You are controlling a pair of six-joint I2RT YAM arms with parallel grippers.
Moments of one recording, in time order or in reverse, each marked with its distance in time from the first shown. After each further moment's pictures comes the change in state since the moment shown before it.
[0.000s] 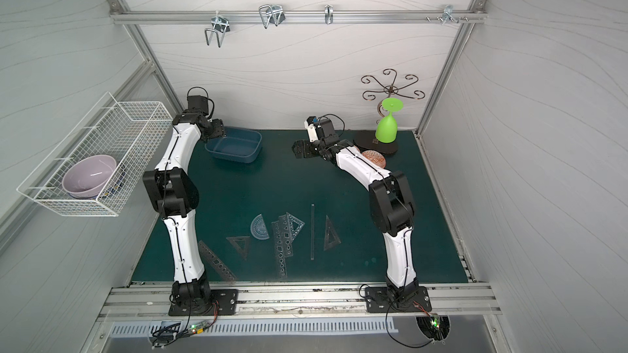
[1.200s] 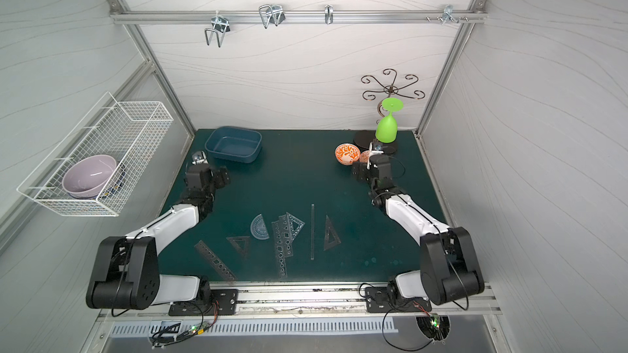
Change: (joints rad) left arm -0.130 -0.932 -1.514 1.008 -0.269 -0.008; right arm -0.190 -0.715 -0.874 0.373 0.476 -0.023
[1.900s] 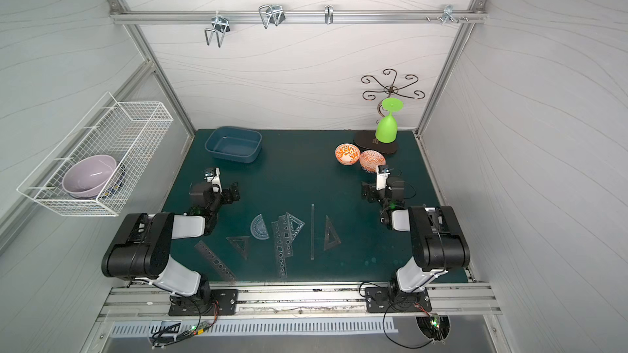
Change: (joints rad) left arm 0.051 0.189 -0.367 0.573 0.381 0.102; right arm -0.296 0.233 -0.407 0.583 -0.380 -0.233
